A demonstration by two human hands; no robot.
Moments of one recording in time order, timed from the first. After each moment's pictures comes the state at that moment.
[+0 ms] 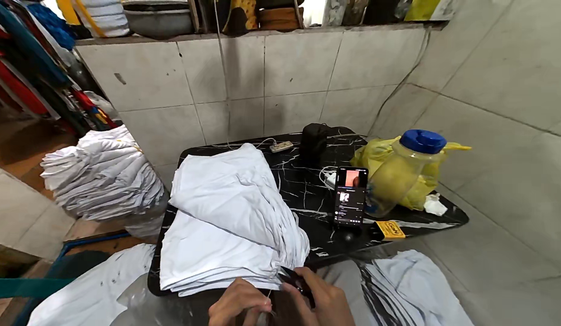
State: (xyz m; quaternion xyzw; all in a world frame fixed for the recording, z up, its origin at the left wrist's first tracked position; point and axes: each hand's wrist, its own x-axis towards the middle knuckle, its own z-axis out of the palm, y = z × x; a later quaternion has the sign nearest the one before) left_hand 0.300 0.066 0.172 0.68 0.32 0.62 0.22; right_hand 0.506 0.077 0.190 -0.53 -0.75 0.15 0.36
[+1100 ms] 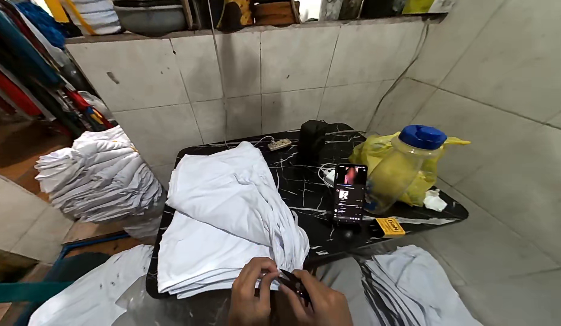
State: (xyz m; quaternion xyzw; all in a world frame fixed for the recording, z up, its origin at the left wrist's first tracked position) left_hand 0.326 0.101 0.156 0.69 0.41 0.57 0.19; right_hand 0.499 0.071 0.186 -0.56 -0.75 0.10 0.34
